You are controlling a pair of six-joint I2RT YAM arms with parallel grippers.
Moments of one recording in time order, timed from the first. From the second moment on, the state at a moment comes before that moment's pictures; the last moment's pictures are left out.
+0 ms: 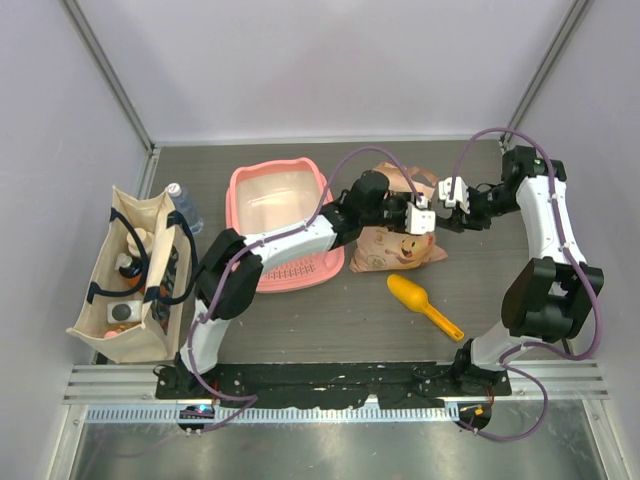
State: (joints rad) left arm -0.91 2.07 1.64 0.19 0.46 0.83; right arm -0.20 1.59 1.48 -1.32 -0.72 -1.76
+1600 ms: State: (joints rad) left arm -0.78 2.36 2.22 -0.44 0.86 0.41; right arm -0.16 1.44 1.57 -1.34 -0.85 -1.22
